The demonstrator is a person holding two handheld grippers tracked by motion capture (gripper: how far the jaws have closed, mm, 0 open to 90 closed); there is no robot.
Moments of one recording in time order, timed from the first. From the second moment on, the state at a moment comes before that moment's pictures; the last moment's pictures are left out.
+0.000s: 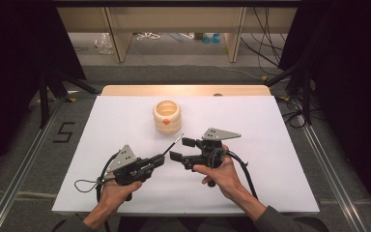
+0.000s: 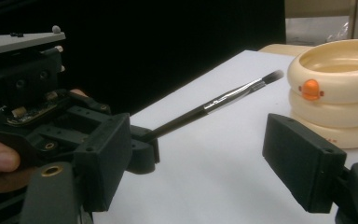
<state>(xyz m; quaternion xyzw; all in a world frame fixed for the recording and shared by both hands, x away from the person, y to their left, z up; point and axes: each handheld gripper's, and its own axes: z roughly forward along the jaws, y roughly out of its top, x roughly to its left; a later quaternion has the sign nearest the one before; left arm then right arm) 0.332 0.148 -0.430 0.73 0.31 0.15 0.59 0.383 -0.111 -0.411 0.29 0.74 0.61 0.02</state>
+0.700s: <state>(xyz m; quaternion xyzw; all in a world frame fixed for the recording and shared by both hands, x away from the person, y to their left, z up) 0.329 0.147 -0.426 0.72 0.31 0.16 0.60 0.390 -0.096 -0.415 0.32 0.70 0.64 -0.03</state>
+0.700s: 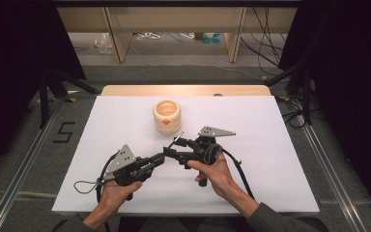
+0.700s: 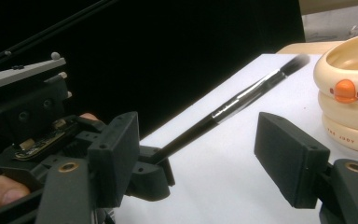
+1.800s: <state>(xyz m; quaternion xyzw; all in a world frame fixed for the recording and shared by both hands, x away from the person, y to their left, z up) 0.327 0.146 -0.423 0.71 0.30 0.16 0.61 0.395 -0.100 -0.414 0.32 0.67 0.66 -0.06</state>
